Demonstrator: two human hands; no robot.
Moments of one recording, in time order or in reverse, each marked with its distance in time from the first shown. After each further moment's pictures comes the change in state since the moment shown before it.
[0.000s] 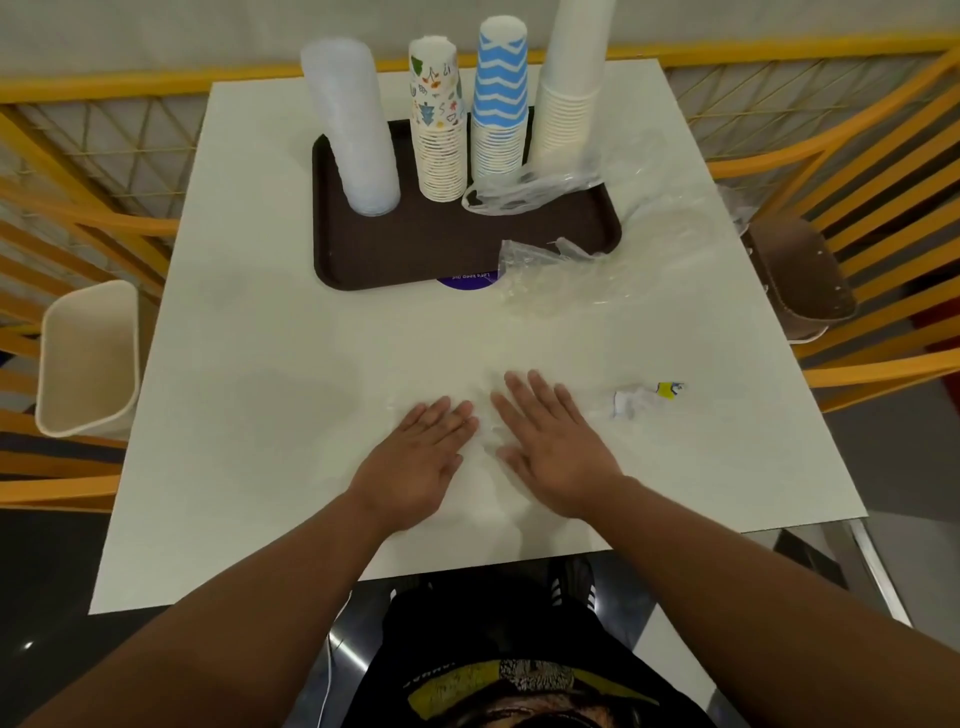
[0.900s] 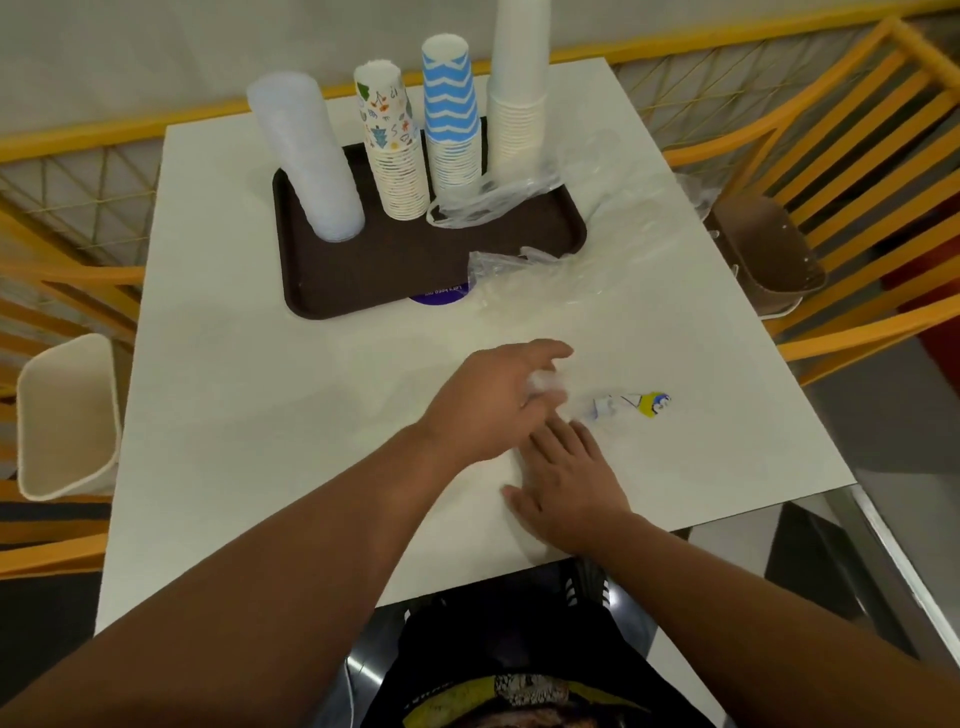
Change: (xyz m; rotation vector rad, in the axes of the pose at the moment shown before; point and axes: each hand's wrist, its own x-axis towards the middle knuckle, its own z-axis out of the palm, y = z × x) left_hand 0.071 0.091 -0.124 -0.493 0.051 -0.047; right_hand -0.033 -0.012 0.006 0.057 -0.034 0.228
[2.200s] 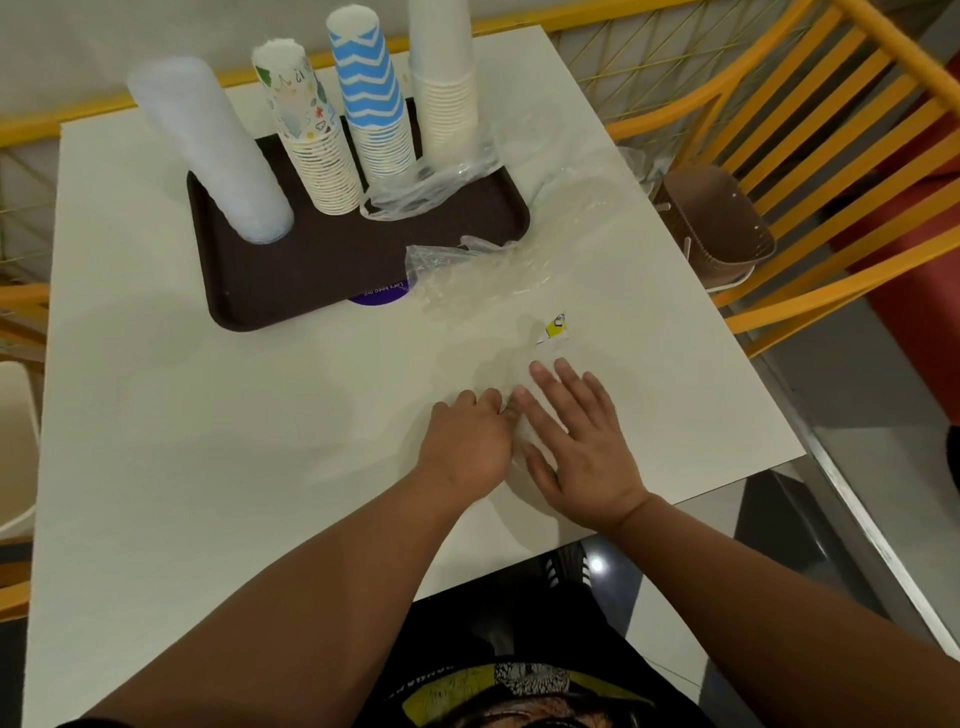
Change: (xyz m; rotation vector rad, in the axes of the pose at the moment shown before) left_hand 0.024 -0.028 0.091 0.677 -0.174 -0.008; right_hand -0.011 0.057 -0.010 0.088 0.669 -0.170
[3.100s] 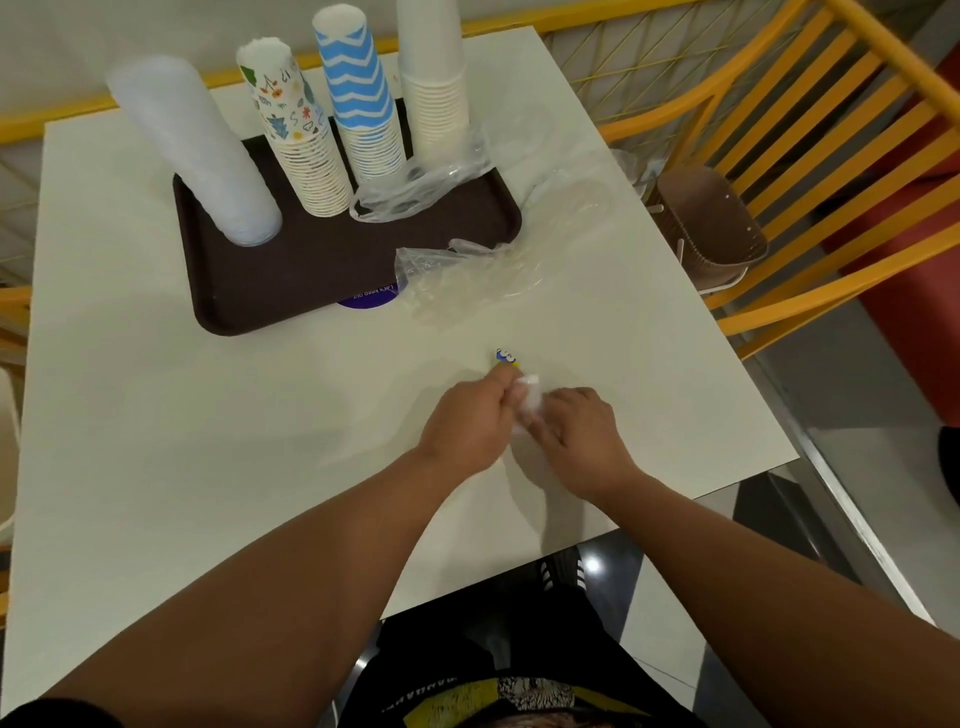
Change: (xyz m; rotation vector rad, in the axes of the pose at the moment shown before) left_hand 0.017 -0.001 -0.015 -0.663 0.245 -0.013; right_hand 0.017 0.015 -0.002 0.233 -0.305 0.530
